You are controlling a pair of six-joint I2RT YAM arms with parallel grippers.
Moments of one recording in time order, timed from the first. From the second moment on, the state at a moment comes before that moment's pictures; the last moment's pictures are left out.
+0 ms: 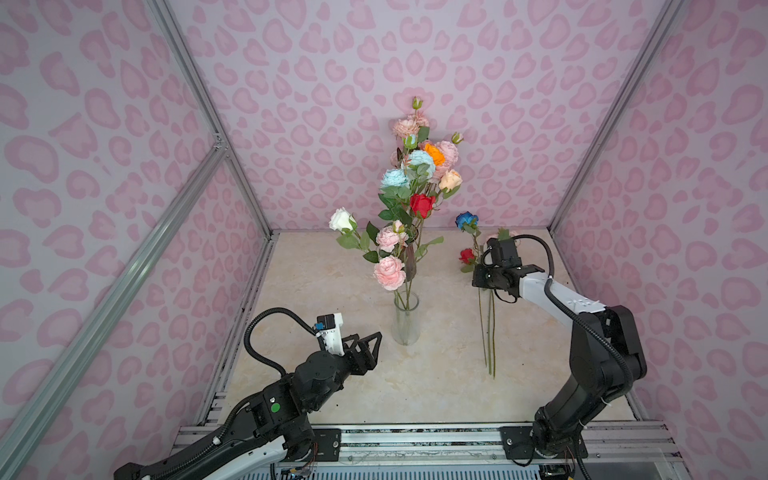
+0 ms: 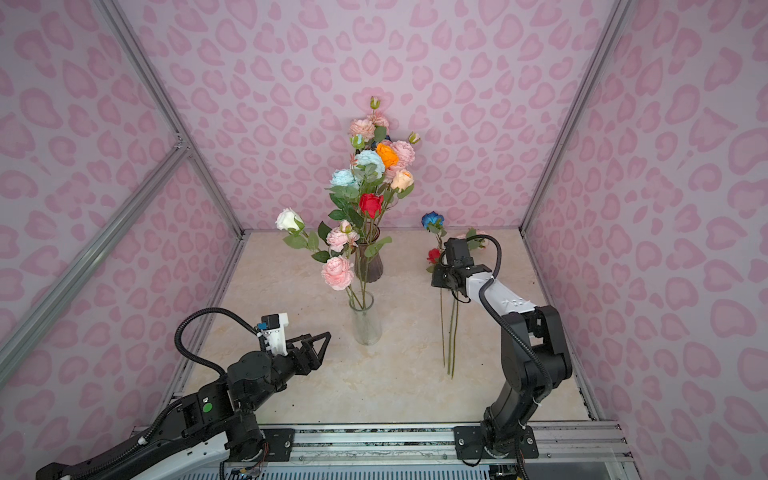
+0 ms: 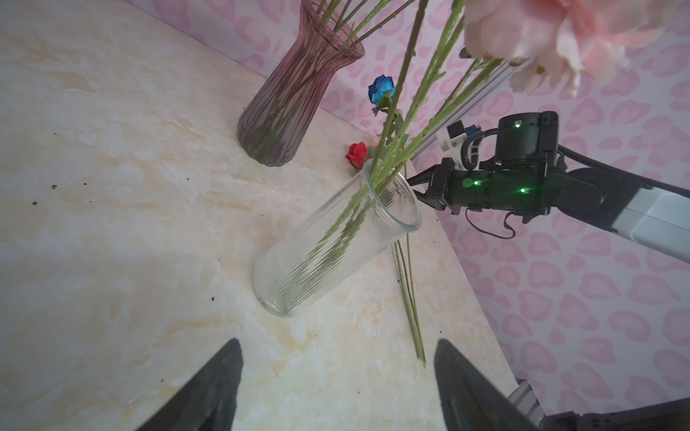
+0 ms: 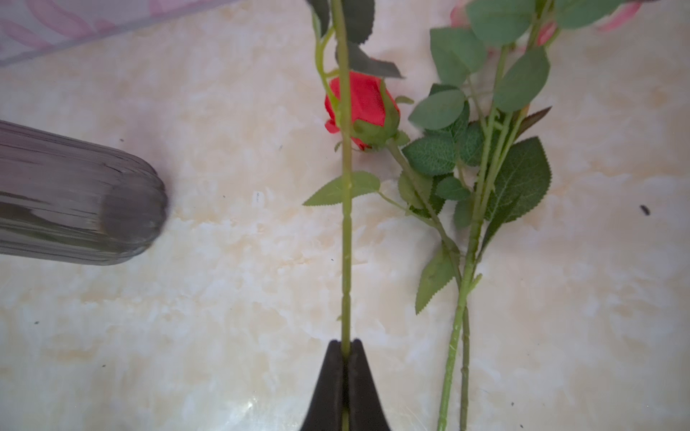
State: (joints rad) left arm -0.99 0.48 0.43 -0.27 -0.39 -0.84; right arm 0.22 1.67 1.17 -0.34 -0.03 0.35
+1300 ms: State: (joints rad) left arm -0.99 0.52 0.50 -0.40 -0.47 -0.93; right arm 0.47 0.91 0.89 0.01 0.20 0.43
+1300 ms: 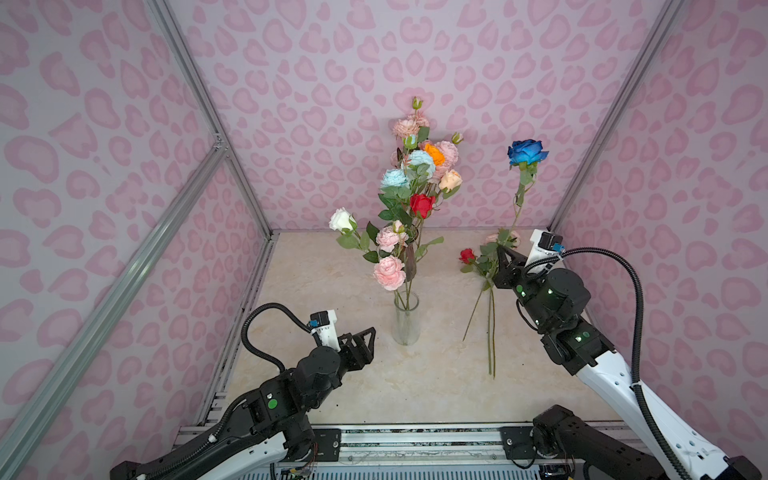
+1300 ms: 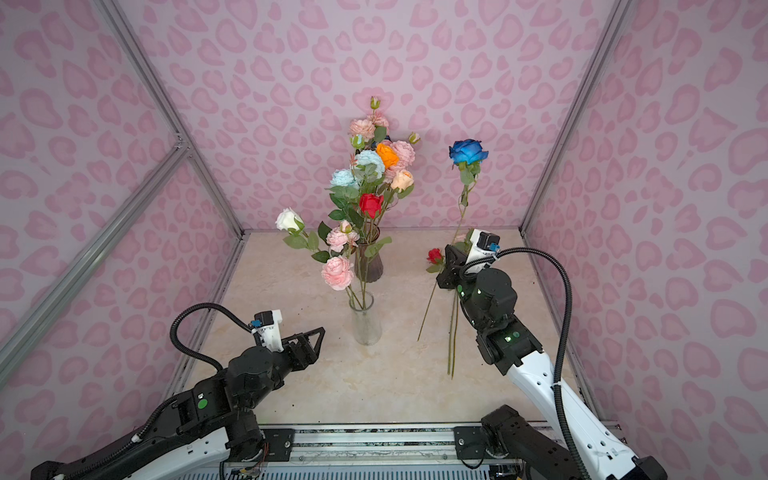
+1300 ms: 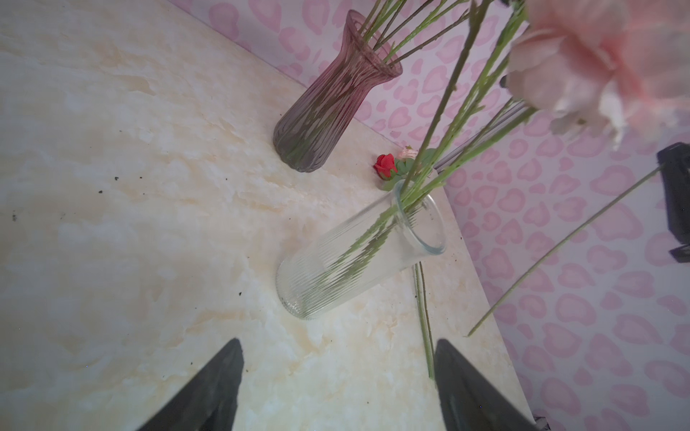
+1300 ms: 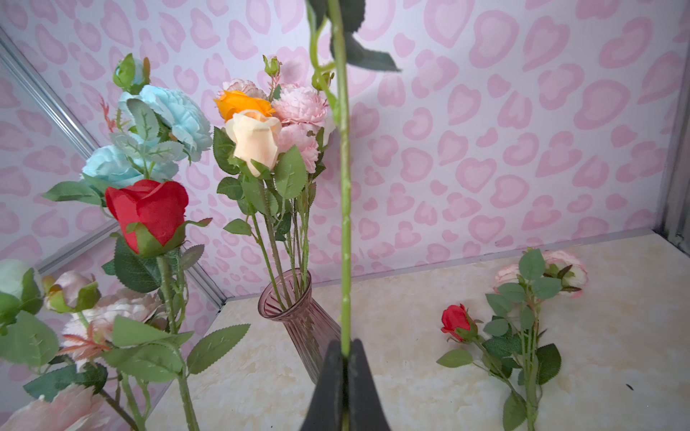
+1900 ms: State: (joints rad) left arm -0.99 0.36 0.47 -0.36 -0.61 -0.91; right arm 0.72 0.88 1.03 0.13 0.28 0.32
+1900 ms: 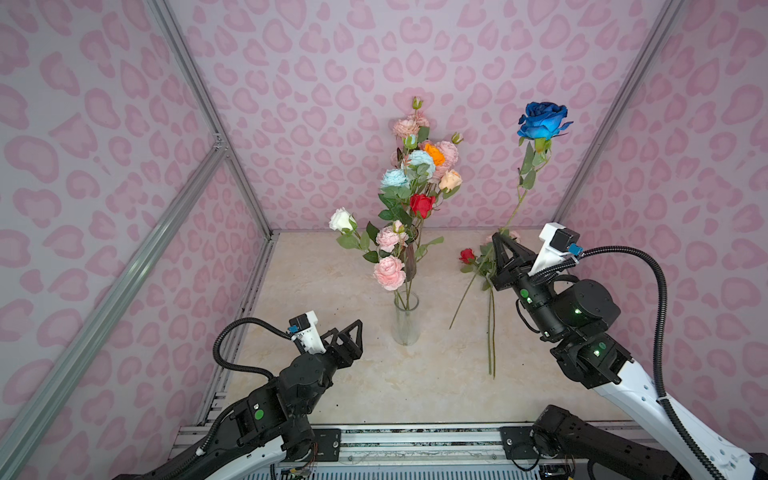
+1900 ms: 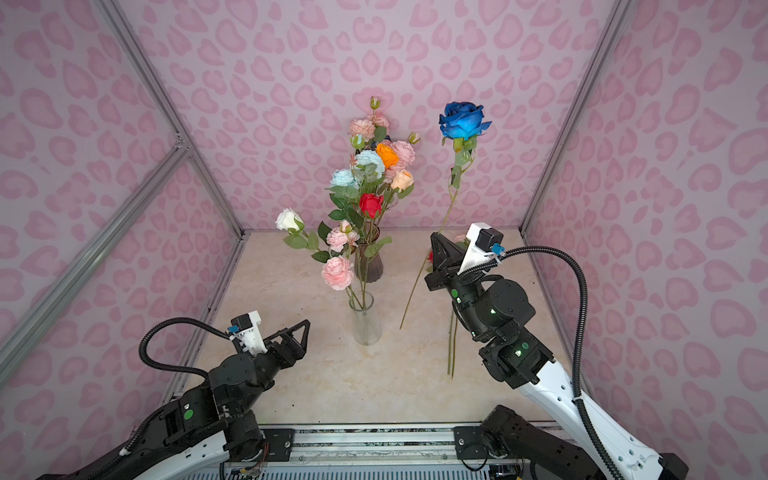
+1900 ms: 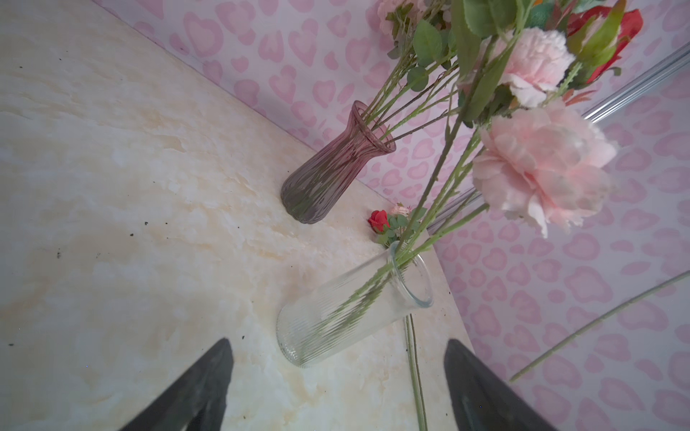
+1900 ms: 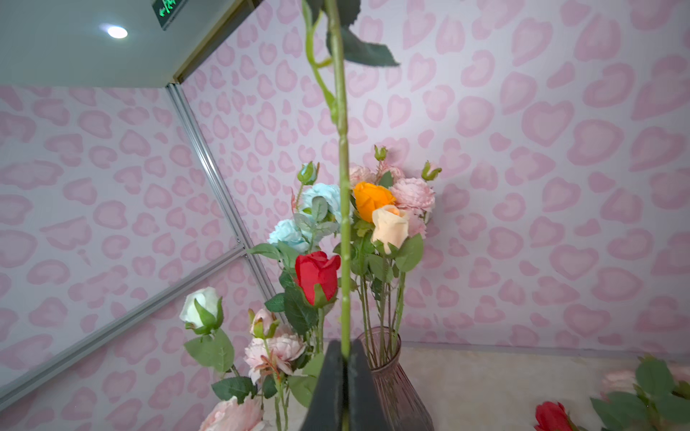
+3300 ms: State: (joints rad) left arm -0.99 0.29 0.40 -0.40 -0.61 -0.97; right arm 0.85 1.24 0.99 0.43 0.21 0.17
